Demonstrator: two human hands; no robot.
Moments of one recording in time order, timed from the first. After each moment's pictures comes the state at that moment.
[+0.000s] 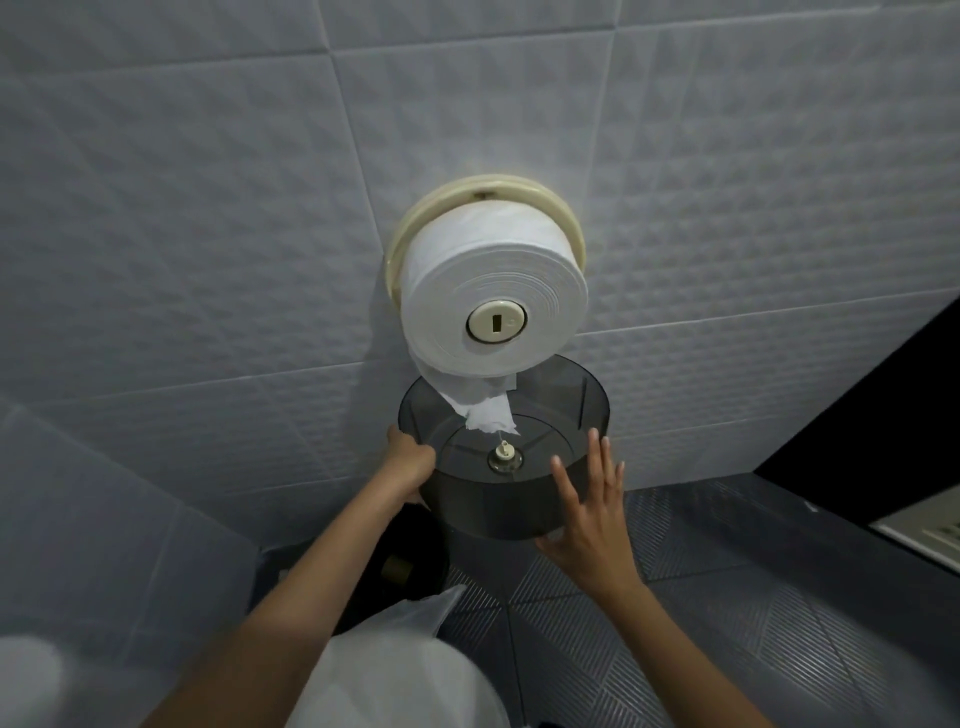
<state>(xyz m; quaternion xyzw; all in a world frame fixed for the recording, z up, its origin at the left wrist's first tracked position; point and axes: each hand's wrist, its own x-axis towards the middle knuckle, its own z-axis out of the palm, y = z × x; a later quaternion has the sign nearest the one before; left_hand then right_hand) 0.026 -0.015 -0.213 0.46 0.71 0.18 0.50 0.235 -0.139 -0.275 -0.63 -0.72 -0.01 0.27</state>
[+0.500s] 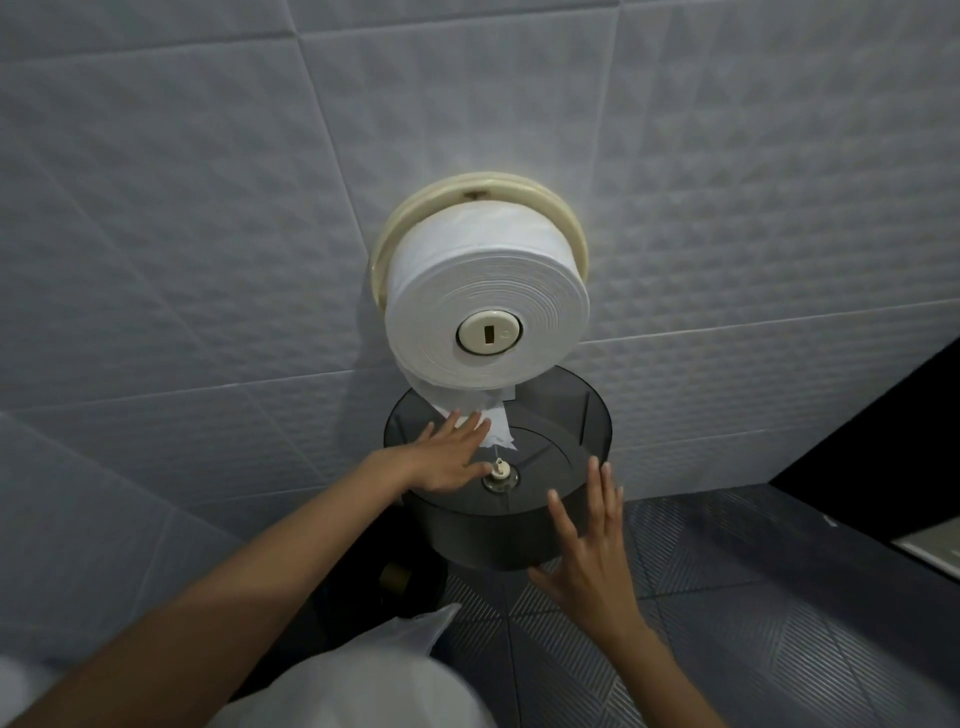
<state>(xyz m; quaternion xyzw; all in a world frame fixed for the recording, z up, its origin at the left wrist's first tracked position) 0.064 0.025 -0.213 0.83 0.44 -0.22 0.25 0.241 -0.135 -0.288 -0.61 -0.75 -0.03 0.27</state>
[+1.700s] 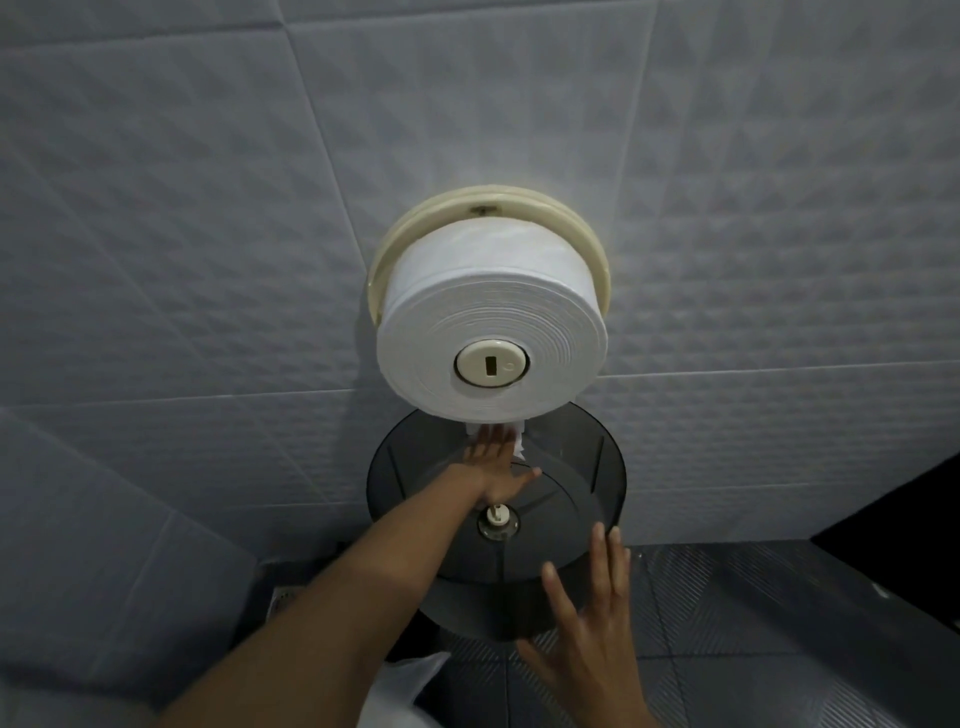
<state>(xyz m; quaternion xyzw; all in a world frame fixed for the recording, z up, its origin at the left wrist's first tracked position) 0.135 0.081 -0.291 0.77 0.54 -0.20 0.28 0.247 -0.124 -0.304 -0.56 -0.76 -0.06 0.32</state>
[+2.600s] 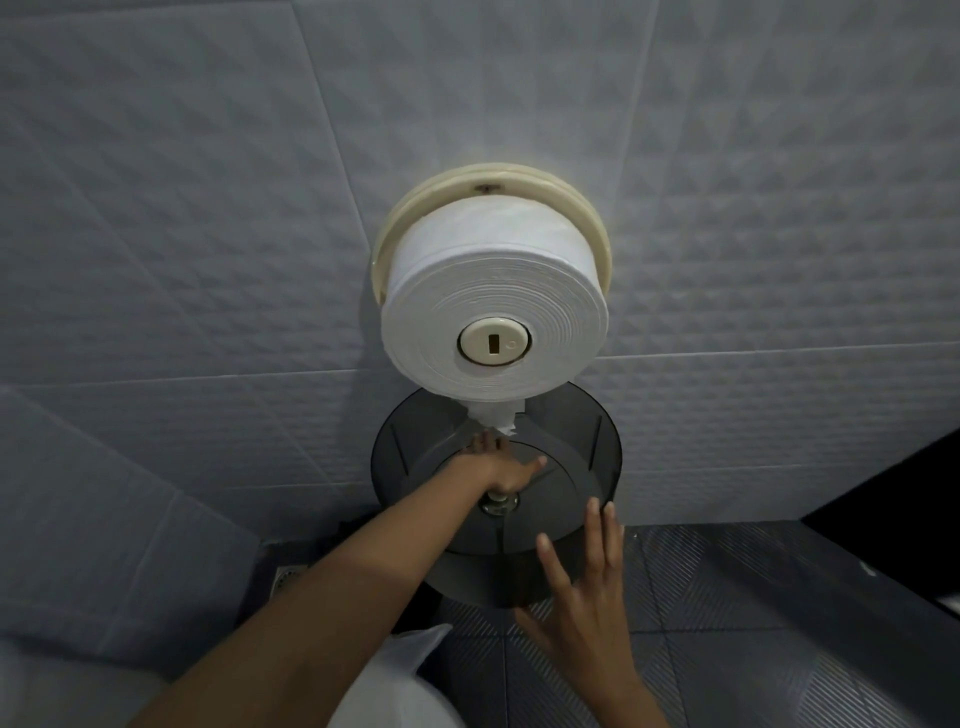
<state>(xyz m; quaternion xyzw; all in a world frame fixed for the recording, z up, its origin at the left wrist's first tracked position) 0.142 0.056 -0.274 0.71 0.58 -0.24 0.31 0.243 -0.129 -0.301 -0.57 -0.76 -0.07 0.31</state>
